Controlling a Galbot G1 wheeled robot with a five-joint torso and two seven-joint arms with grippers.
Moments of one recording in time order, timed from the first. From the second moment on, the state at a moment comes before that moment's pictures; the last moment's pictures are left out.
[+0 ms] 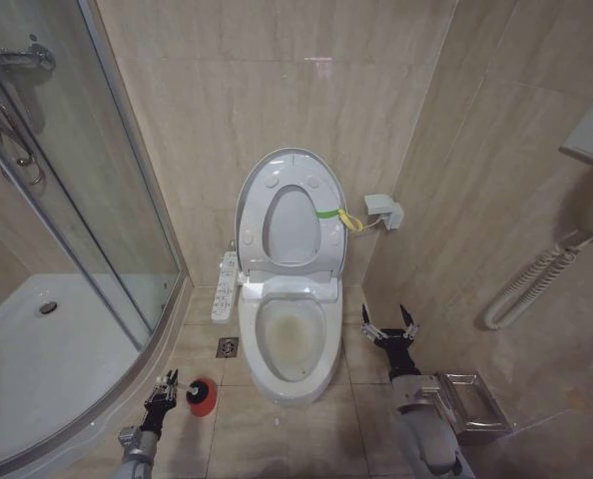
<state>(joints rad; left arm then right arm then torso) 0.89 -1.21 -0.25 -0.54 -0.75 -0.66 0.37 -1.33 1.36 0.49 1.76 0.19 0.28 0.12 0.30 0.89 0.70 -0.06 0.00</state>
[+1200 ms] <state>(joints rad) 0.90 -1.19 -0.26 -0.54 -0.72 -0.63 0.37 -1.33 1.36 0.49 1.76 0.19 0.28 0.12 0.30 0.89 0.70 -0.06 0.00</state>
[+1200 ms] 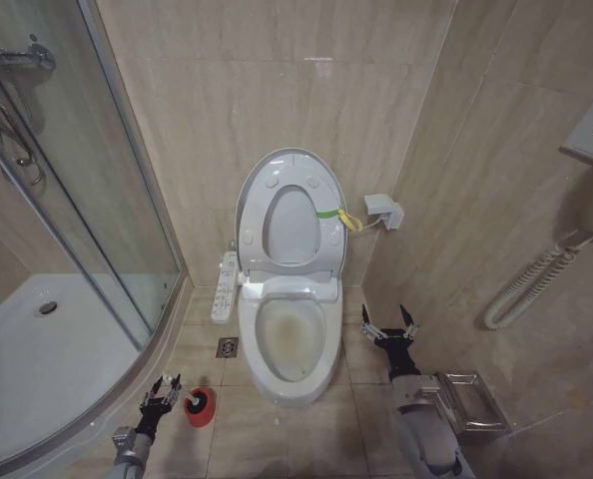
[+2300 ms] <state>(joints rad) 1.09 -1.09 -0.25 -0.92 -0.65 -0.68 0.23 -1.33 1.36 0.49 1.76 0.19 0.28 0.12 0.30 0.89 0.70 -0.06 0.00</state>
